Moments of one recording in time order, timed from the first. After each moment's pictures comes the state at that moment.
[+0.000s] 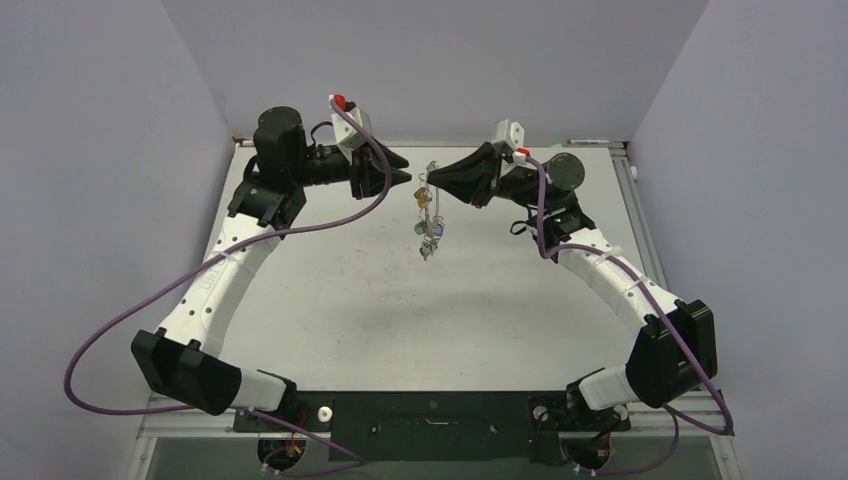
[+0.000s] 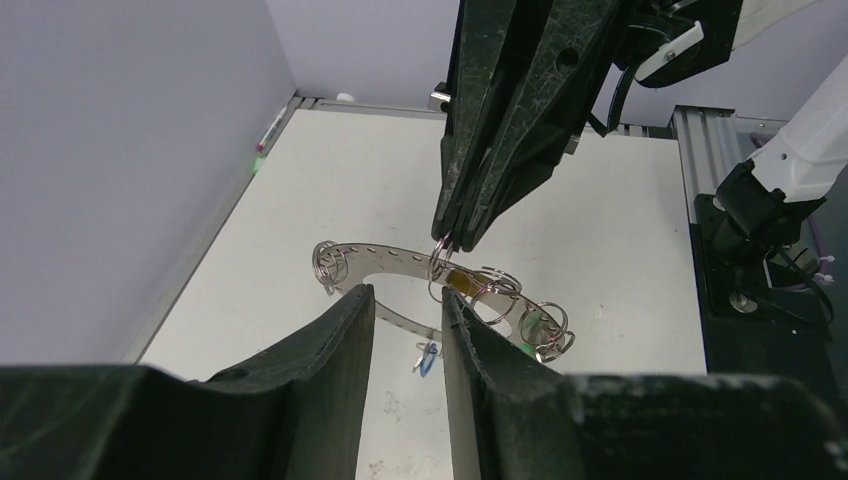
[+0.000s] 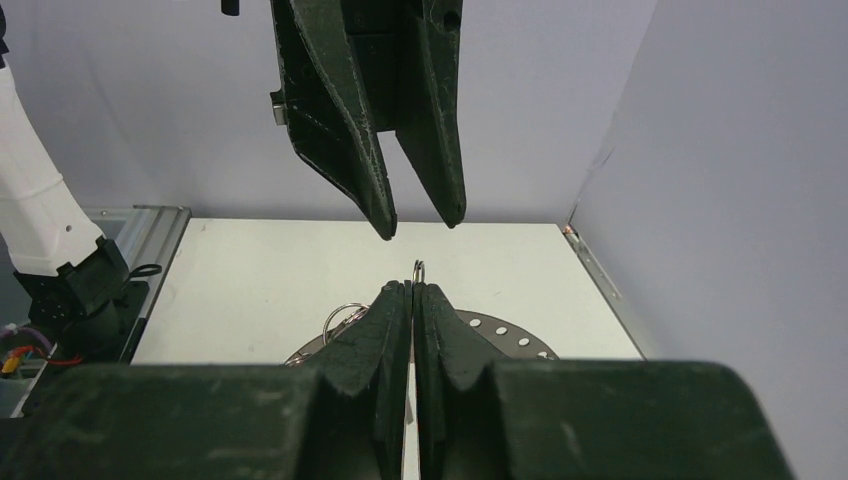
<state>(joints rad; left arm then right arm) -0.35 1.39 1.50 -0.20 0.97 0.15 0.43 1.42 1.14 0.67 -0.98 0.17</state>
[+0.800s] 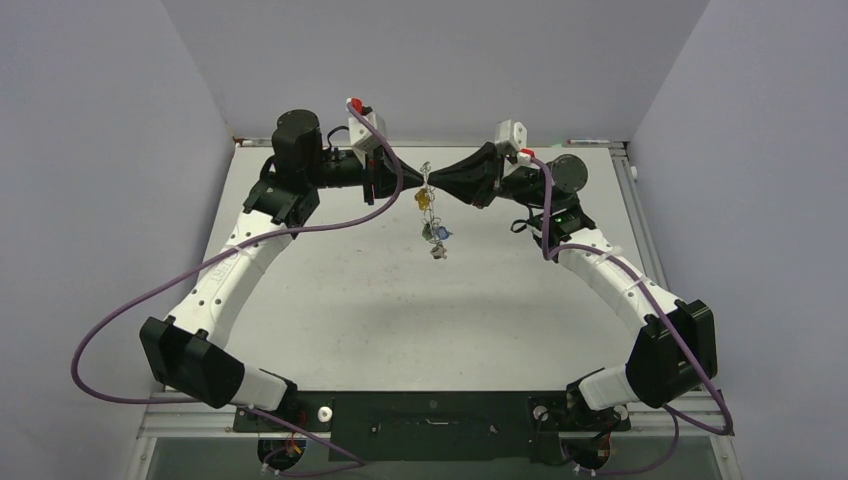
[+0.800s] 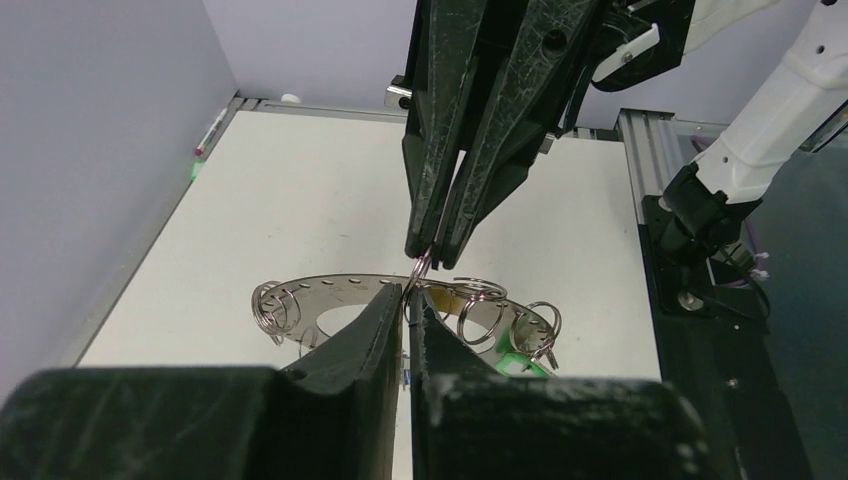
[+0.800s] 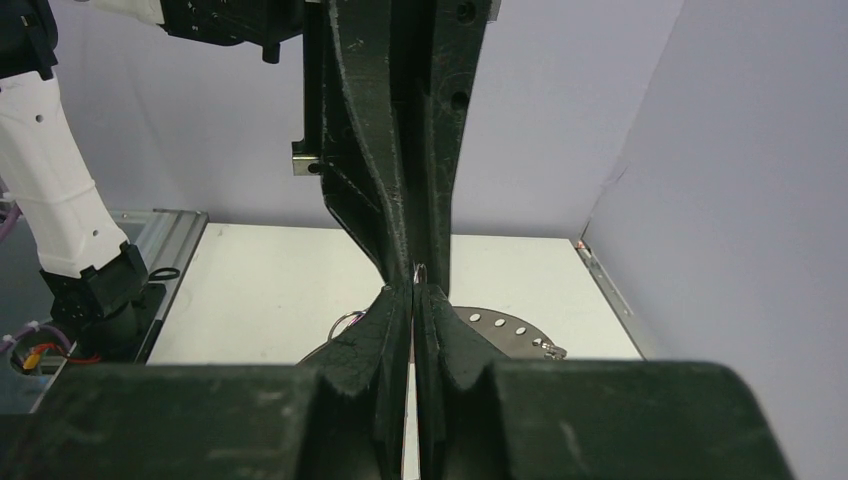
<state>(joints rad) -0.41 1.43 1.49 -0.15 1.01 0.08 0.43 1.42 1.14 0.73 -1.01 0.22</state>
